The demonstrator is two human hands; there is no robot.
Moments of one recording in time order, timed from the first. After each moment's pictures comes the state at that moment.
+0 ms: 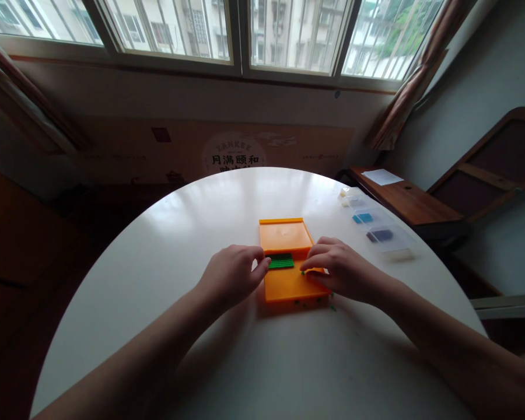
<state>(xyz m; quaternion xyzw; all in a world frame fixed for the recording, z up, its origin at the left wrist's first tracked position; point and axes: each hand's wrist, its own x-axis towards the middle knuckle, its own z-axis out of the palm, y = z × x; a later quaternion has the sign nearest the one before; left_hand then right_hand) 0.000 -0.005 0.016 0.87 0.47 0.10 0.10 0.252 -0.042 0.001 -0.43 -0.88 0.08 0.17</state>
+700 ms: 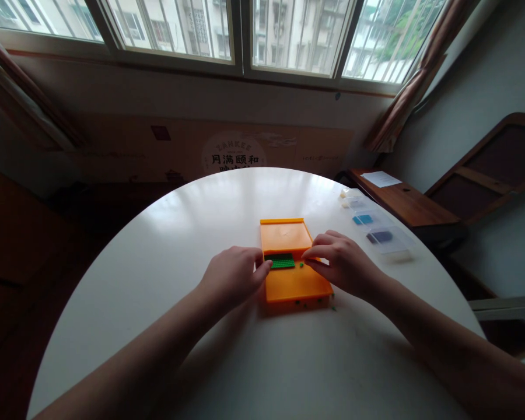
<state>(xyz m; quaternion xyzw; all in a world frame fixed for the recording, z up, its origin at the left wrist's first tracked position) 0.002 -0.006 0.019 0.85 0.51 0.06 0.11 0.246 -0.039 0.001 -0.49 -0.85 0.01 0.20</state>
